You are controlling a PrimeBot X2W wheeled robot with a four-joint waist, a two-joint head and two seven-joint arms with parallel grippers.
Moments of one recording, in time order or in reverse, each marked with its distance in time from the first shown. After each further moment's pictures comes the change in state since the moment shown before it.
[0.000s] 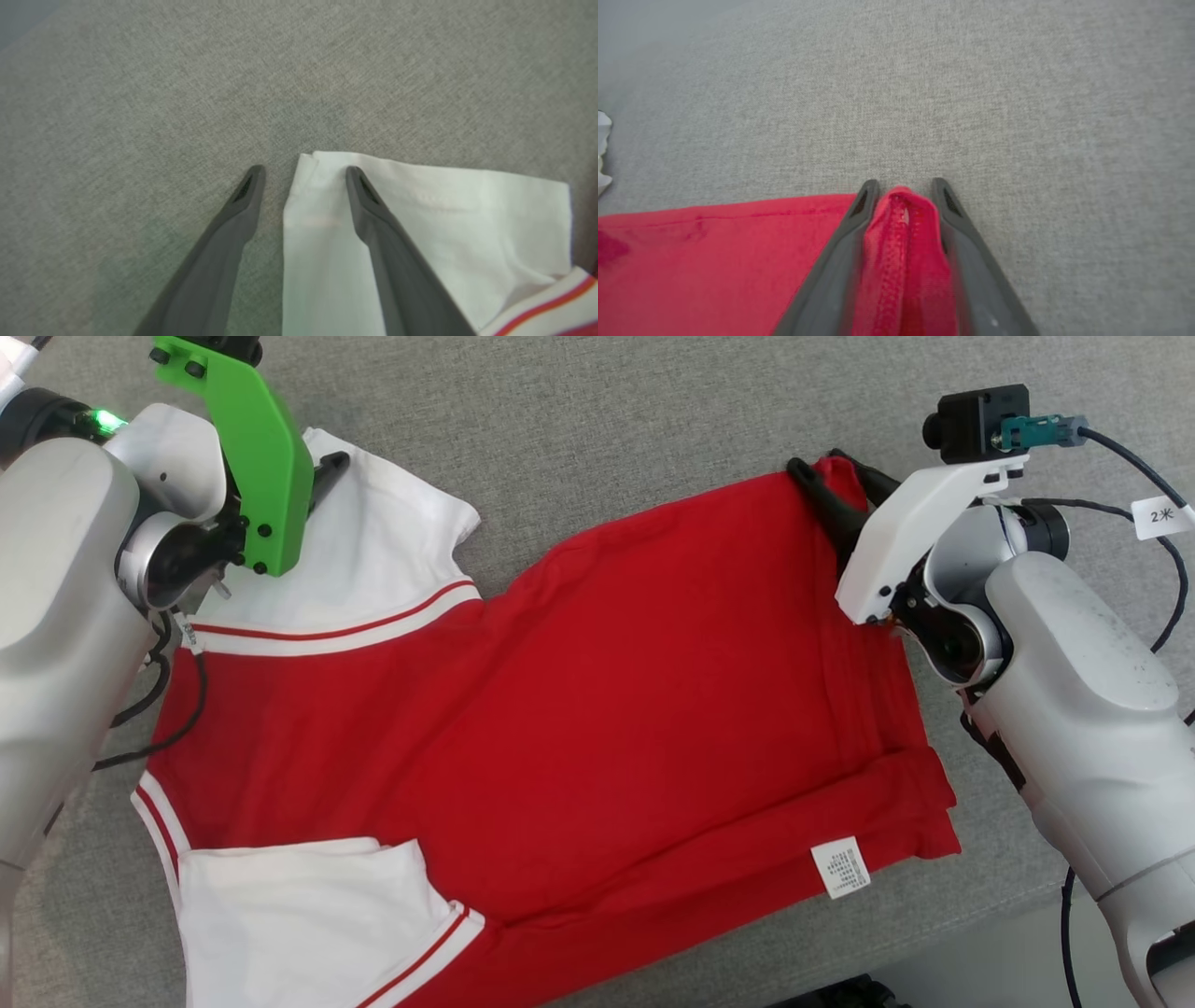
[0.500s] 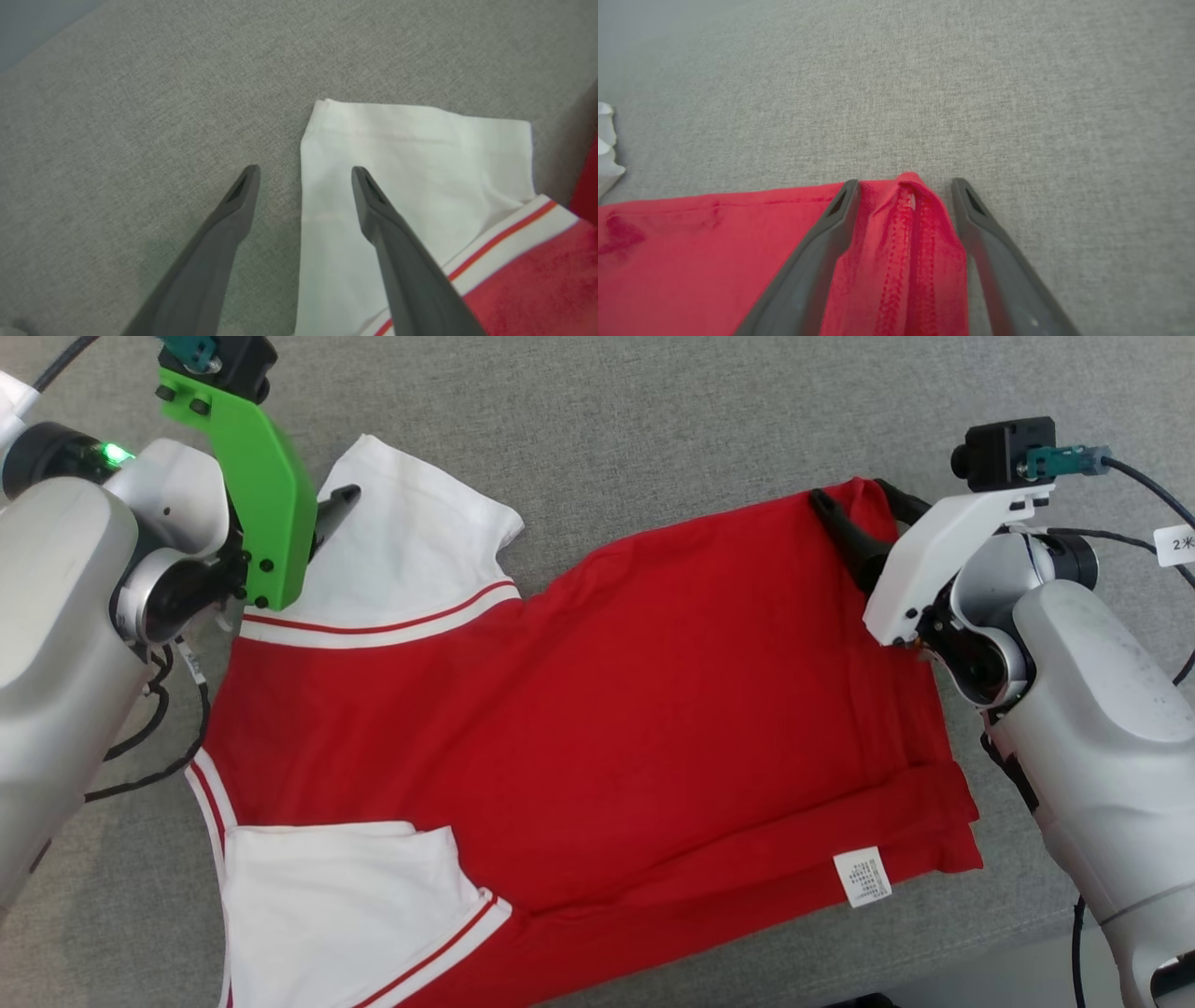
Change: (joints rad) left arm 0.075 0.050 0.032 -0.134 -0.011 0.032 0.026; right arm 0.079 0.007 -0.139 -0.033 -0.103 0.000 0.051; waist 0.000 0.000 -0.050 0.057
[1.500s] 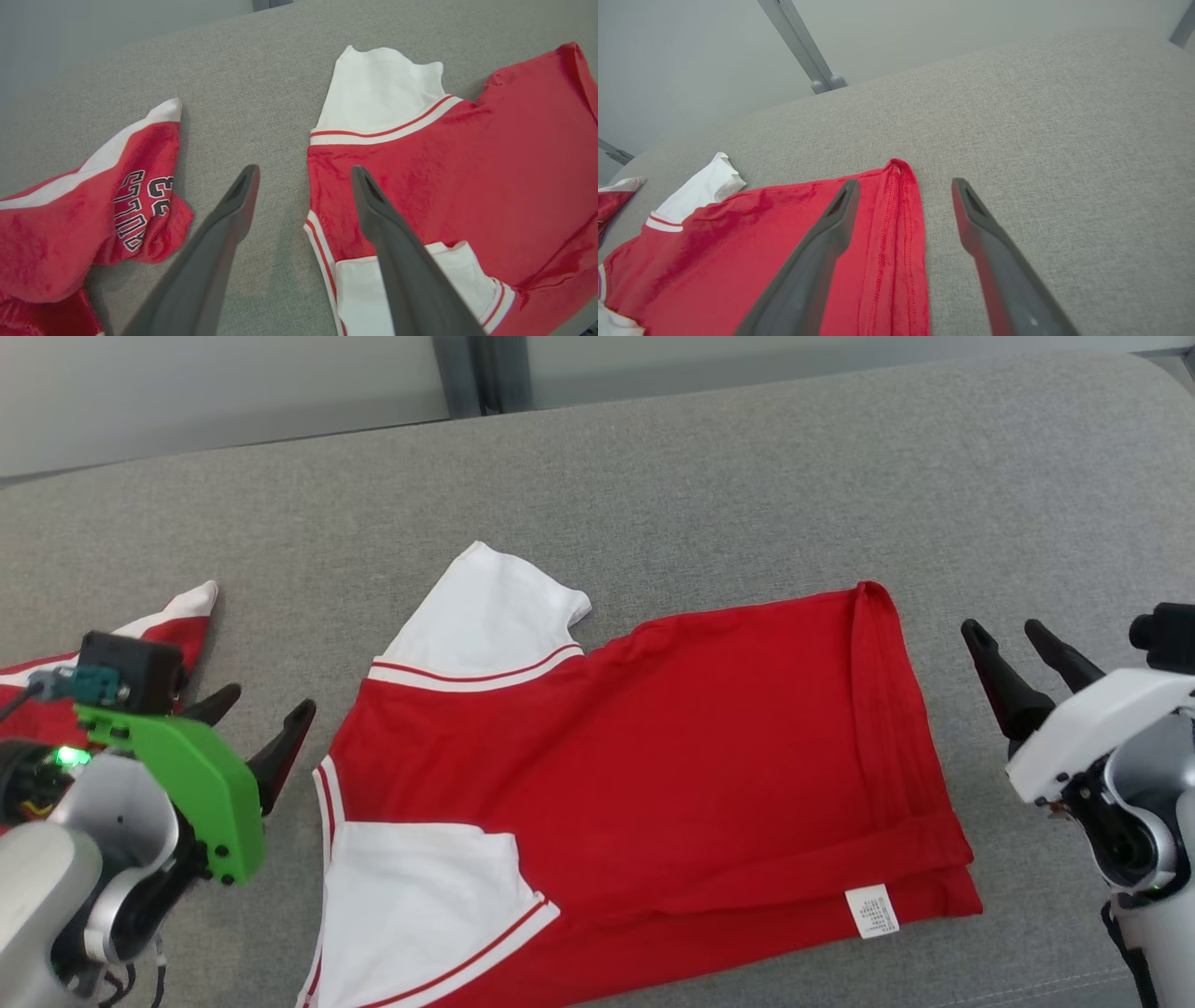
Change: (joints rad) left arm 0.637 0.319 0.150 -0.564 -0.072 0.311 -0.324; right arm 0.552 -0.033 -0.392 -0.544 -0.084 0.000 0.105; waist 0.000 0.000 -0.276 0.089
